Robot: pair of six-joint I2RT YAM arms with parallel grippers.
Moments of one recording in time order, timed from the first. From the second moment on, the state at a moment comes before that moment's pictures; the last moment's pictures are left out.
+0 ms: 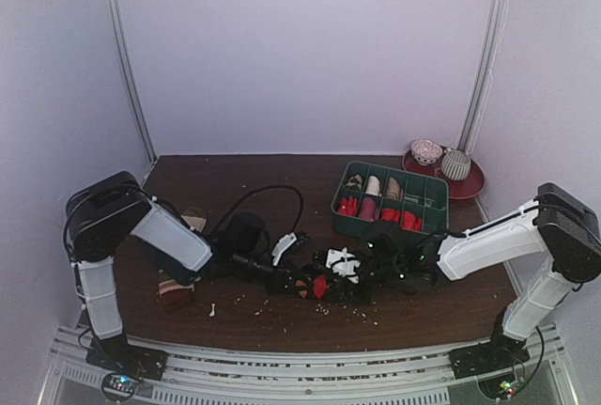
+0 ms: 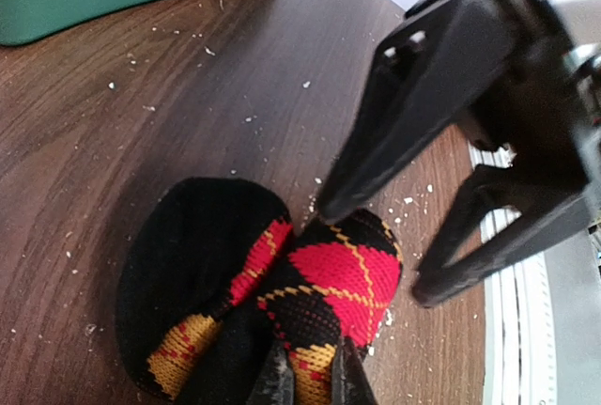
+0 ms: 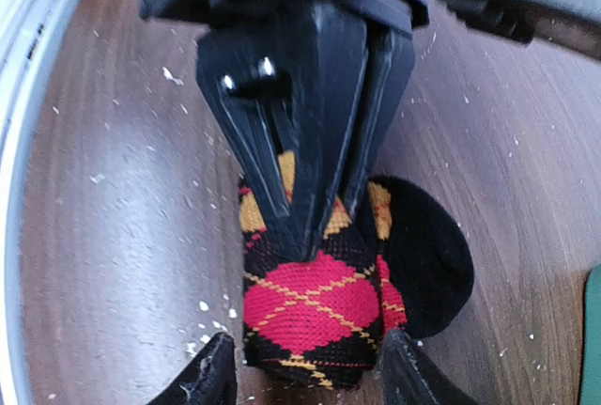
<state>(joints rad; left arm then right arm) -0.86 1.96 0.80 0.48 0.68 -0.16 0.97 1.59 0.68 0.19 -0.21 -0.35</state>
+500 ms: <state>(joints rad) -0.86 1.96 0.81 0.47 0.70 -0.16 0.97 1.71 0.73 0.21 -0.18 -0.35</state>
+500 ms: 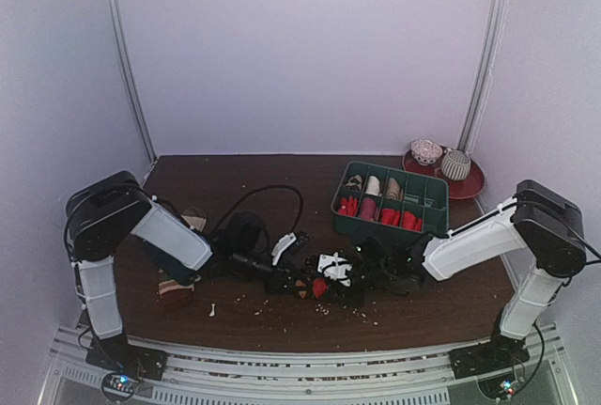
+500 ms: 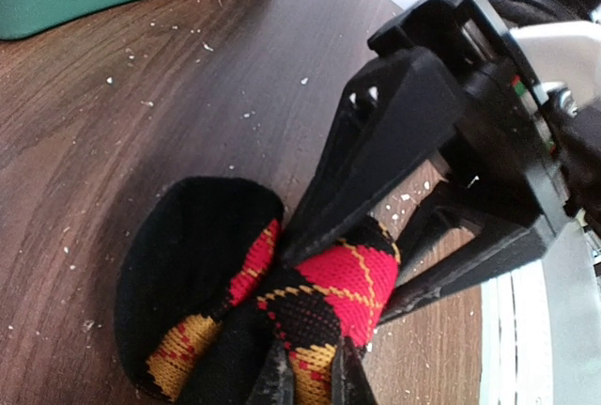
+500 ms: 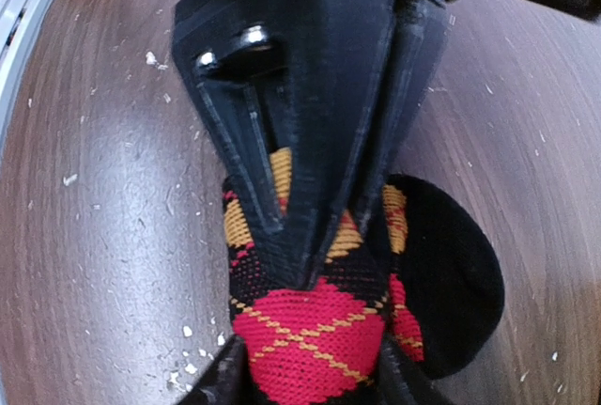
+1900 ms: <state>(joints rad) -0.85 1.84 0.53 0.83 0.58 -0.04 0.83 2.01 1.10 -0.14 -0.77 -0.13</state>
